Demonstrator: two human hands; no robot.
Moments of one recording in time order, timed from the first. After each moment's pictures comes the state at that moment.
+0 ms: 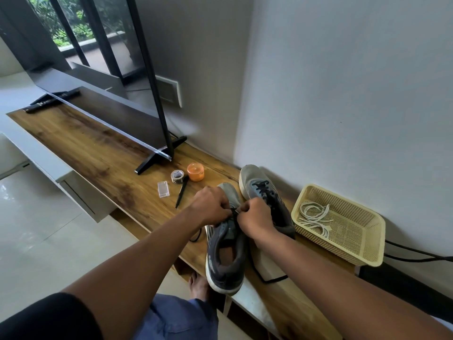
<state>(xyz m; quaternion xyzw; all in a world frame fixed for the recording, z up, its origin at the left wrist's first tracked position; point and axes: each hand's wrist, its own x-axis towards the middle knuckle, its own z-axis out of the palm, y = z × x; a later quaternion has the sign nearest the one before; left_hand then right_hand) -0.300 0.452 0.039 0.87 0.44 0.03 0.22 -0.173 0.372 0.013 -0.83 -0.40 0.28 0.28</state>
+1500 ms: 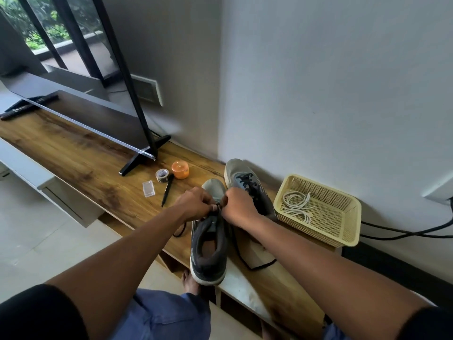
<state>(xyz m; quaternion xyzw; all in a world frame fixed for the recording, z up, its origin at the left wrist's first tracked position) -0.302 0.450 0.031 0.80 0.48 0.00 0.35 -0.163 0.376 0.026 -0.78 -0.55 0.24 0.18</state>
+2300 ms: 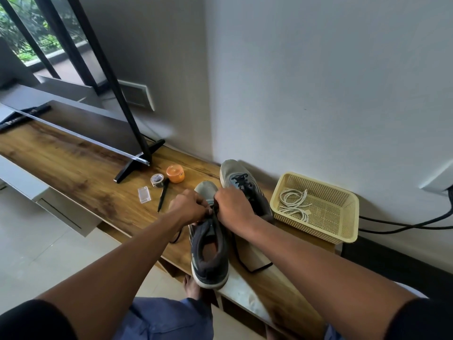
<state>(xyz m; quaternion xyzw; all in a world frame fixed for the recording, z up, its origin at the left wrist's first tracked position) -0.296 0.444 0.033 0.74 0.55 0.03 0.37 -0.162 0.373 0.022 -0.72 -0.67 0.08 0.17</state>
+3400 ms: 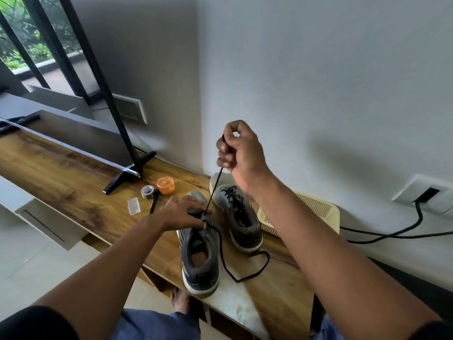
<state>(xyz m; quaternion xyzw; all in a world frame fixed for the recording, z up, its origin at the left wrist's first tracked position) -0.306 0.476 0.029 0.88 0.37 -0.09 0.29 -0.130 0.371 0.175 -0.43 -0.35 0.45 0.69</state>
